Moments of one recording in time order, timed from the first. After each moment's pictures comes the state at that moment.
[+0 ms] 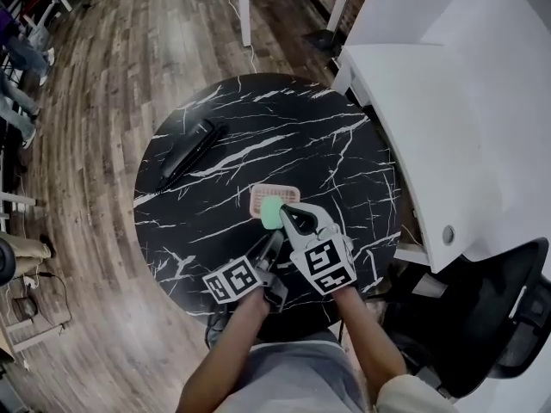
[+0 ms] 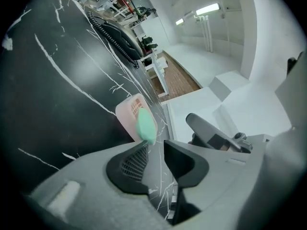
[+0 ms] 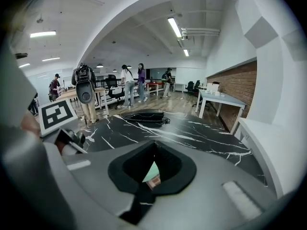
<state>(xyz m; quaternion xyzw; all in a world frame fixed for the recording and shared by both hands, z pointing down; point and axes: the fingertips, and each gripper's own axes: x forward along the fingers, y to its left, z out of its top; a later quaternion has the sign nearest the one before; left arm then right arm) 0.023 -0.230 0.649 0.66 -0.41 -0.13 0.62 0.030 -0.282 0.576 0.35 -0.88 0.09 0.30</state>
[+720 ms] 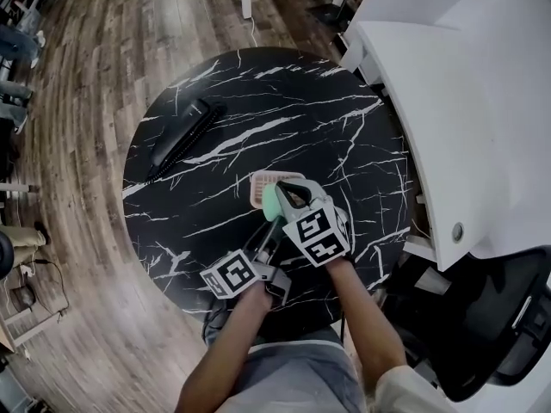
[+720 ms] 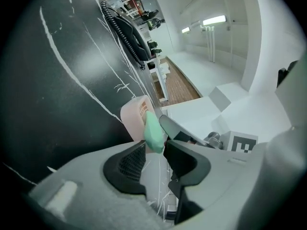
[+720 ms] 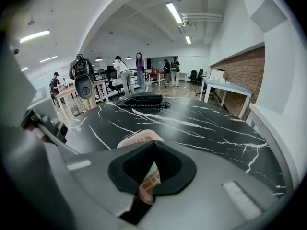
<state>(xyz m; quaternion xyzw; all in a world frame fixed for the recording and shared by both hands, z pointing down) 0.020 -0.251 0.663 0.64 -0.41 -0.18 0.63 0.018 -0.321 0.651 0.33 -0.87 0.14 0.35</state>
